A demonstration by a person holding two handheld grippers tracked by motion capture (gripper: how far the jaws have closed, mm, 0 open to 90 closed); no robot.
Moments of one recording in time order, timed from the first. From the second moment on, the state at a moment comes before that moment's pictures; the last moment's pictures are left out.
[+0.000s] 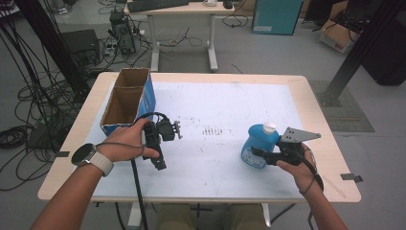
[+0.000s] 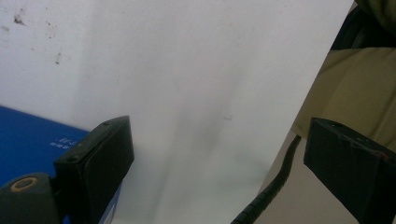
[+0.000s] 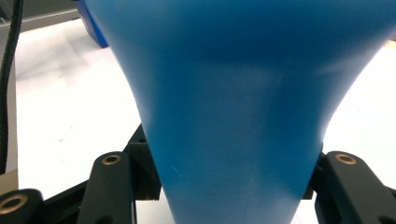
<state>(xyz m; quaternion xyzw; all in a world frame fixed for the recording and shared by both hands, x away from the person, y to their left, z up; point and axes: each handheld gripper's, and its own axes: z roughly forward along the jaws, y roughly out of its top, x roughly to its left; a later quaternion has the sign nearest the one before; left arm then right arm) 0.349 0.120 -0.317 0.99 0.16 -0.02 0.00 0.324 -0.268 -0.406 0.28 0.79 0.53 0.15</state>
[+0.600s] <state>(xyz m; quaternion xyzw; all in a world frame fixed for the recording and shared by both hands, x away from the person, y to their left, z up) 0.346 0.123 -0.311 0.98 0.17 -0.01 0.01 0.324 -0.268 -0.405 0.28 0.79 0.53 0.15</state>
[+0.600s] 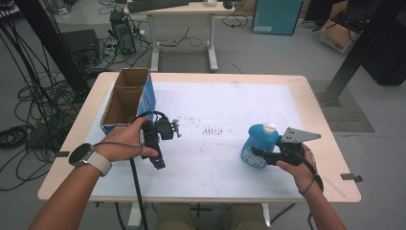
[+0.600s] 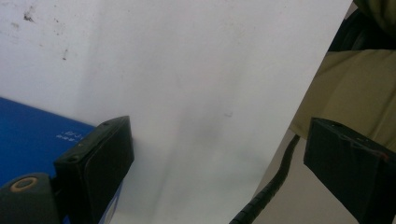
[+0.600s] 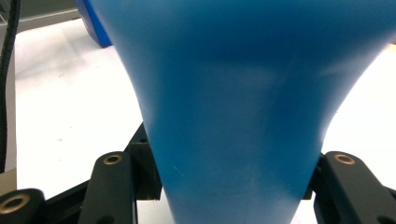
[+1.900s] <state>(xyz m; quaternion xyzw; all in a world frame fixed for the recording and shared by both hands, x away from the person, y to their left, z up) 0.318 0.082 -0.197 0.98 0.16 0.02 0.06 0.318 -0.254 -0.314 0.18 0.81 0.55 0.06</state>
